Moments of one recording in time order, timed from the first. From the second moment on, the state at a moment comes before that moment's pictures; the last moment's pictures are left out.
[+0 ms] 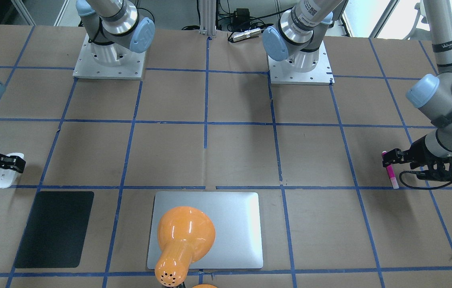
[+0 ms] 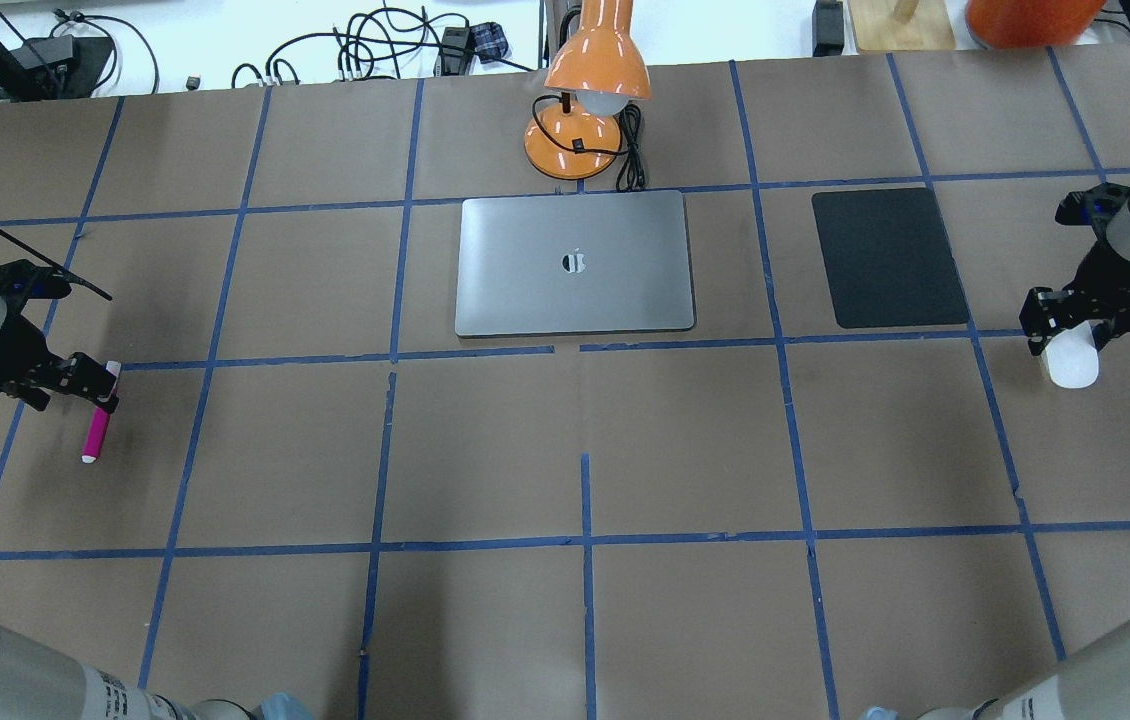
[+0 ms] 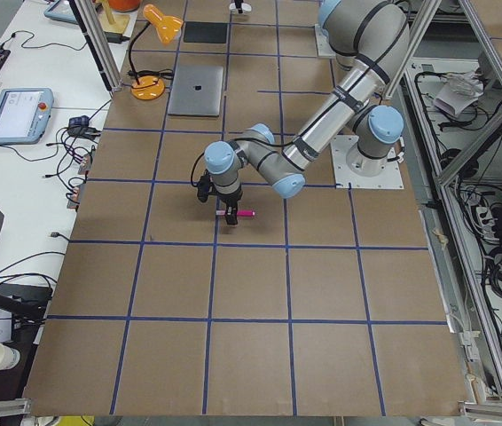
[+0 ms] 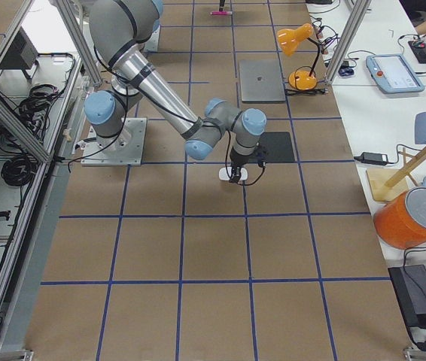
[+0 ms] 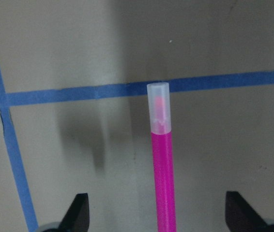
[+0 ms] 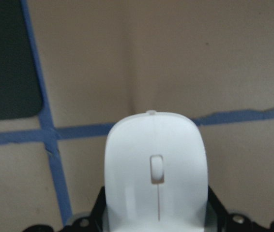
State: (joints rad) left arm -0.91 -1.98 -1.89 -0.94 1.65 0.73; right arm 1.08 -1.18 1.82 -2.13 -1.69 -0.43
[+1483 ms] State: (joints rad) left arm -0.95 -1.98 -1.87 -0.93 1.65 0.69; right arm 1.36 -0.94 1.51 -2.07 -1.66 -0.20
